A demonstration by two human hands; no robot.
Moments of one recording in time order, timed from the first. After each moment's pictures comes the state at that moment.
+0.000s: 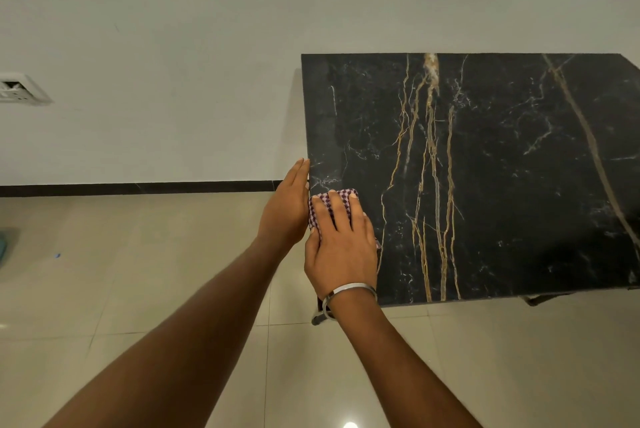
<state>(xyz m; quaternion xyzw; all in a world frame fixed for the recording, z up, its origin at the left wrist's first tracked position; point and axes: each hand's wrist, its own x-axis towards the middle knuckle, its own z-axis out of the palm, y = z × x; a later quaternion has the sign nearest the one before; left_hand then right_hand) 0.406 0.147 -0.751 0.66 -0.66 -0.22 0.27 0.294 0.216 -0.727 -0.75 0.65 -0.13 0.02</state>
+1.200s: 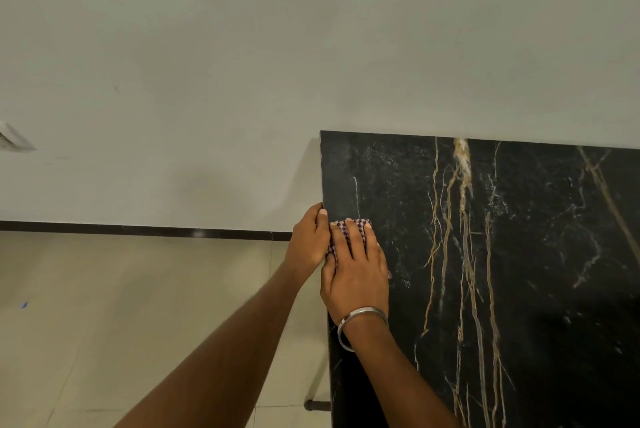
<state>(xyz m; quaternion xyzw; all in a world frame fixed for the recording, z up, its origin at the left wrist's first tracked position) 0.424 -0.018 -0.718 0.65 -0.47 -0.45 0.39 0.329 0.036 -0.717 -0.74 0.66 -0.11 0.03</state>
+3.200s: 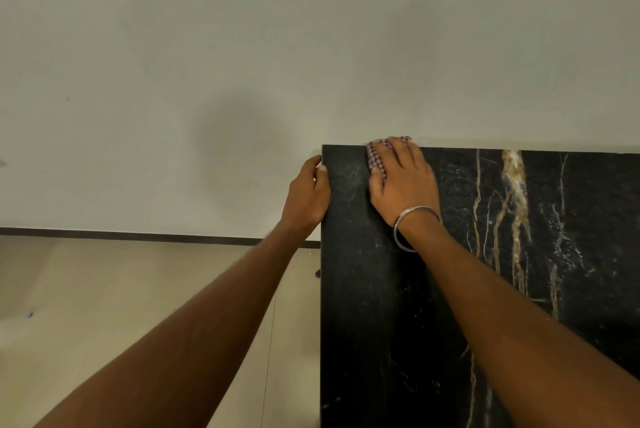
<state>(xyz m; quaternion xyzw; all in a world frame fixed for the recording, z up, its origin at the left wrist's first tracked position) 0.443 -0.180 -0.723 0.68 -0.47 -0.40 0.40 0.283 -0.223 -0.722 -0.78 0.61 -0.13 0.01</state>
